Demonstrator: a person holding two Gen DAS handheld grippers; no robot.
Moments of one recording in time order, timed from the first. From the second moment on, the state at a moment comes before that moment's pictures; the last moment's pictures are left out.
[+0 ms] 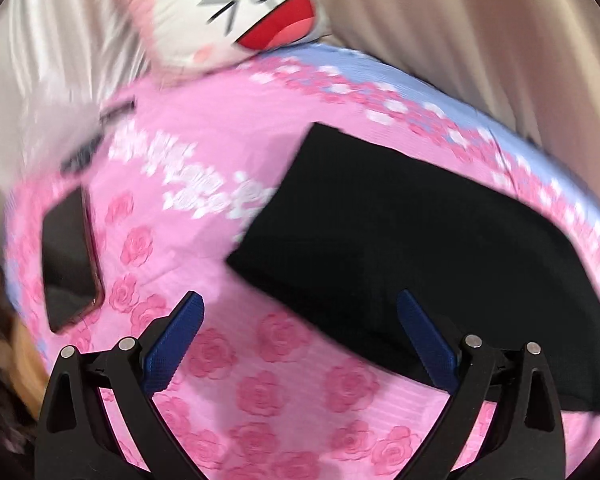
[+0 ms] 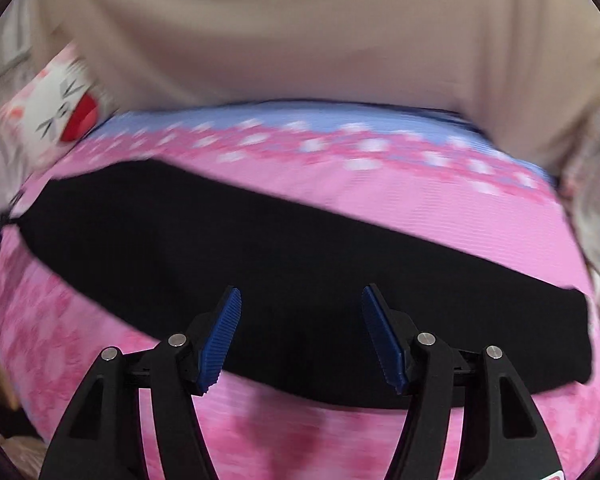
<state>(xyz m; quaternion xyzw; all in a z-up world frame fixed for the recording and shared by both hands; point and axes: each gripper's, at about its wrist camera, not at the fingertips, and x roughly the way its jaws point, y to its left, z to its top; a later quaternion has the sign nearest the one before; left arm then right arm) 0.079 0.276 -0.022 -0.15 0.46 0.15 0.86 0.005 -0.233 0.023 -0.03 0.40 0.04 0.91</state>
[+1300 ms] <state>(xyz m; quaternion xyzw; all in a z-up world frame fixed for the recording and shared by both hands) 0.058 0.192 0.051 0.03 0.34 0.14 0.93 0.013 -0.149 -0.031 -0.03 0.46 0.06 0.89</state>
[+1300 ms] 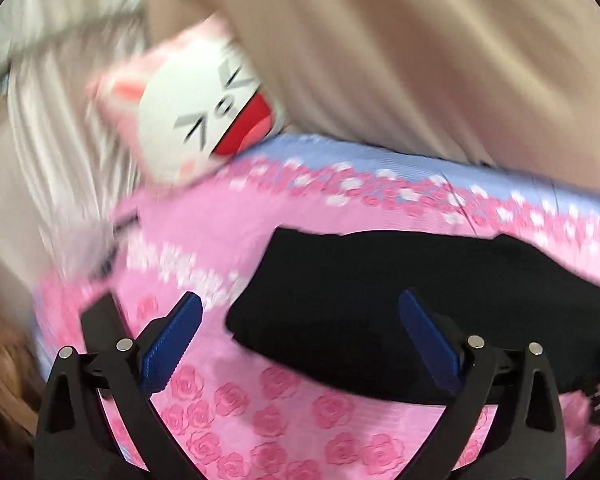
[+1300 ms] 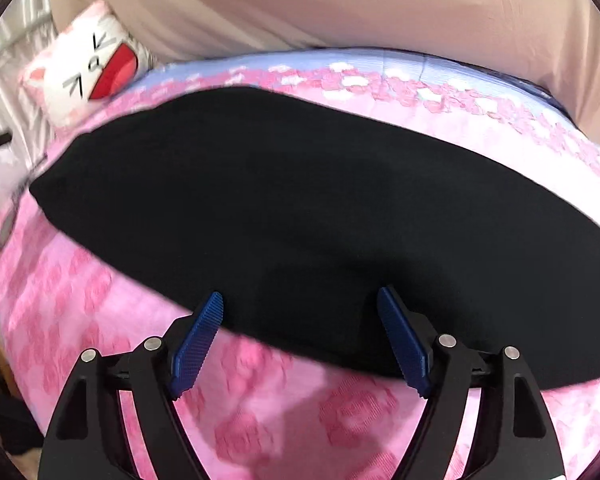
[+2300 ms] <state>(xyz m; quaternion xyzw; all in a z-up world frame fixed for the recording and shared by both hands) 0.093 -0.063 -0.015 0.20 0.40 0.05 0.89 -0.028 -0.580 -0.013 0.16 0.42 -0.17 0.88</state>
